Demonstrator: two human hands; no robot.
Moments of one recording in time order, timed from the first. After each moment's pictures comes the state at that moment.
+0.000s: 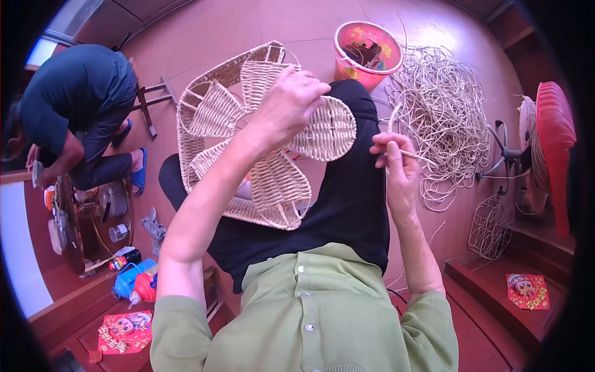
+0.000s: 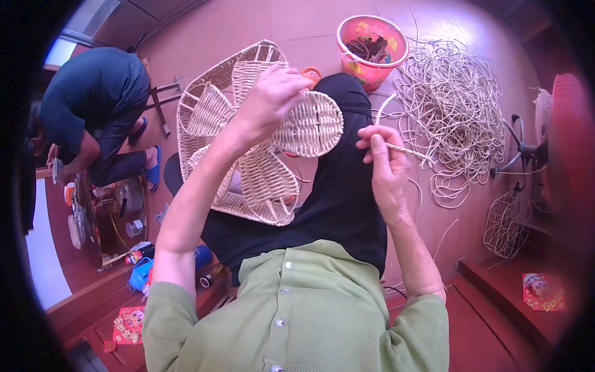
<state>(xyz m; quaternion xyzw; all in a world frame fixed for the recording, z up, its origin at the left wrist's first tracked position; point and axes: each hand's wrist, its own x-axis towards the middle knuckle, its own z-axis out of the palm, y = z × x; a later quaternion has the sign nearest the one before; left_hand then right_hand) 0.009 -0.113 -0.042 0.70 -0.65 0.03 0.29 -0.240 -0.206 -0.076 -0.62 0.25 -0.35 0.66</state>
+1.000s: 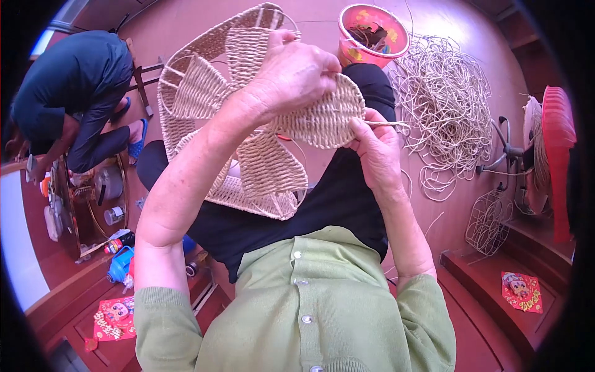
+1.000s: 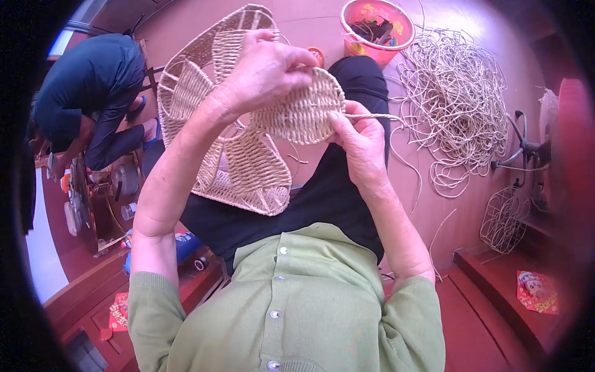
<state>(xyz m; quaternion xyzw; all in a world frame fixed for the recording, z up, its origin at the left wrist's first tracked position) 0.002 -0.131 -0.002 0.76 -0.62 -0.09 0.17 -0.204 -0.202 -0.098 -0.42 0.22 -0.21 0.86</state>
